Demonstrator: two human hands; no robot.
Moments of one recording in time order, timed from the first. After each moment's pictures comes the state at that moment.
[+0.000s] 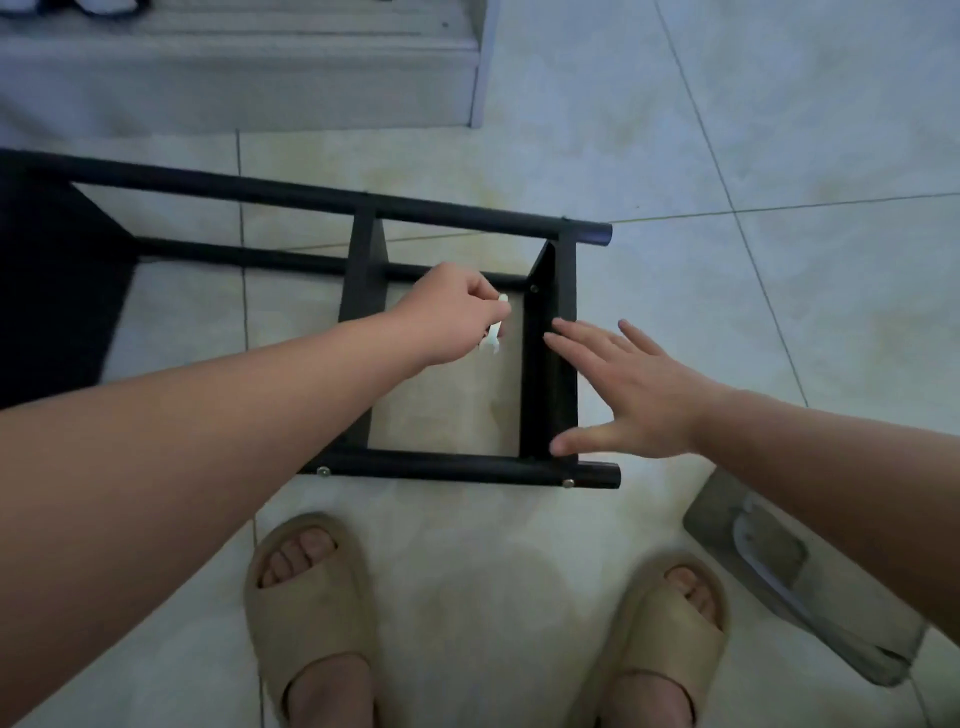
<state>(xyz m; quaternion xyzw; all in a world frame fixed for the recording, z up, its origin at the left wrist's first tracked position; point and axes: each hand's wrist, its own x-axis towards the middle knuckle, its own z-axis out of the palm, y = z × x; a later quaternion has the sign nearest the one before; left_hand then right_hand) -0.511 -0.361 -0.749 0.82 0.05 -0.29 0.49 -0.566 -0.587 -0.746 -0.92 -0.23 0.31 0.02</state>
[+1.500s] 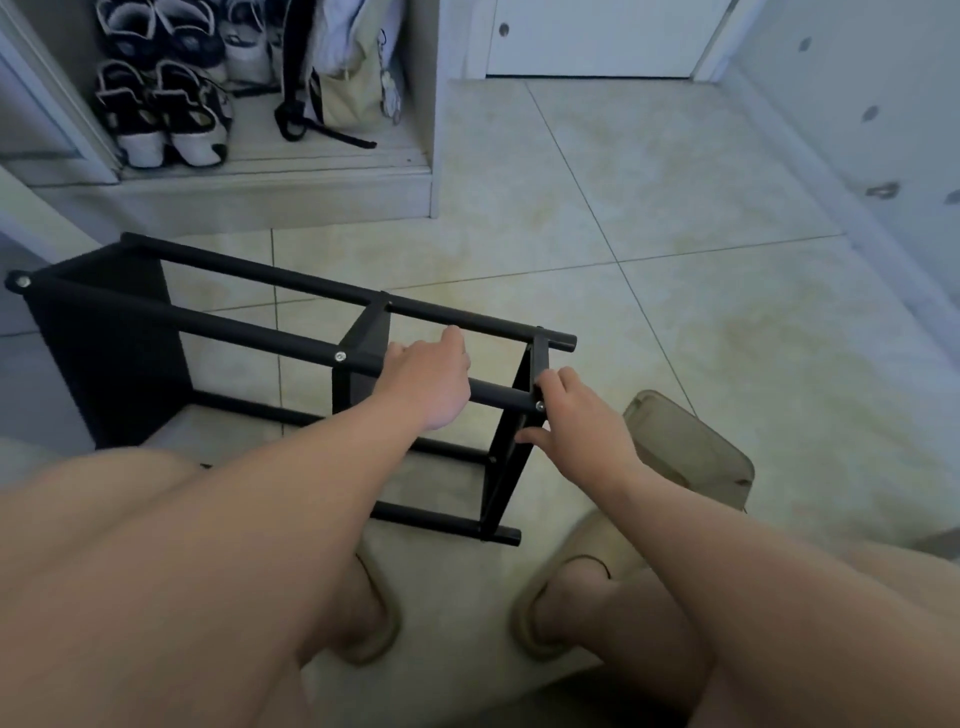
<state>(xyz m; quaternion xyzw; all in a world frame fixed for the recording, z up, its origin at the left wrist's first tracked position) -0.675 -0.372 -0.638 0.97 -0.14 -0.12 0.17 -0.749 -0.557 -0.634 -0.99 -0.02 0.10 0.10</state>
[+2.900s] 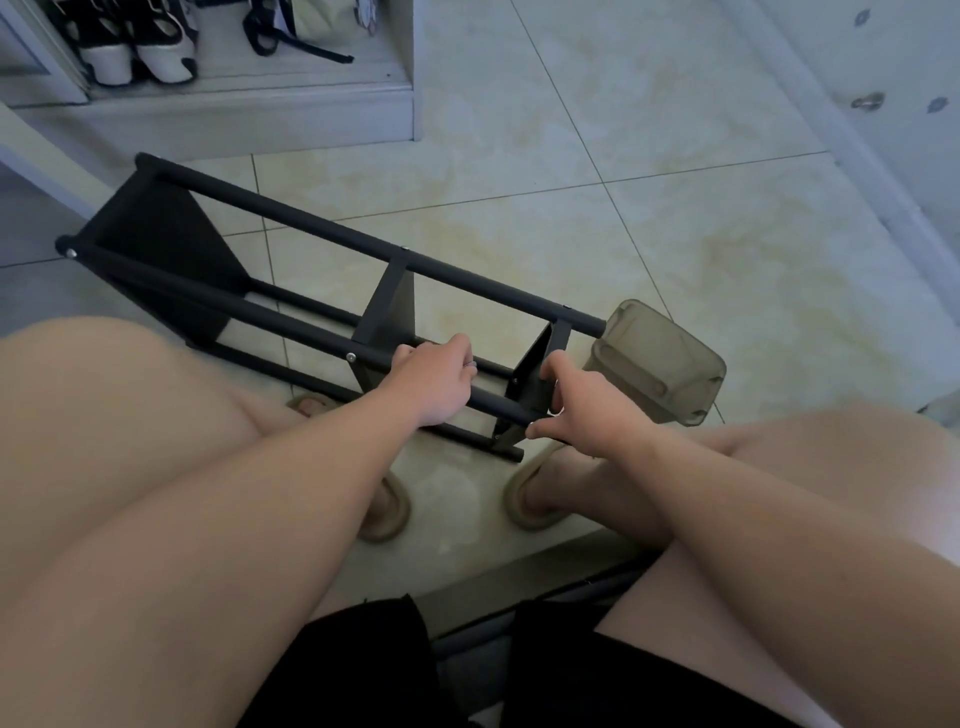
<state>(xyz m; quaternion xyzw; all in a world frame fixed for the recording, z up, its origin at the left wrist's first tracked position) -0.782 -0.361 -0.671 0.93 -0.17 -0.22 0.22 -0.850 -0.562 -0.625 -0.94 0.05 0.26 0.19</state>
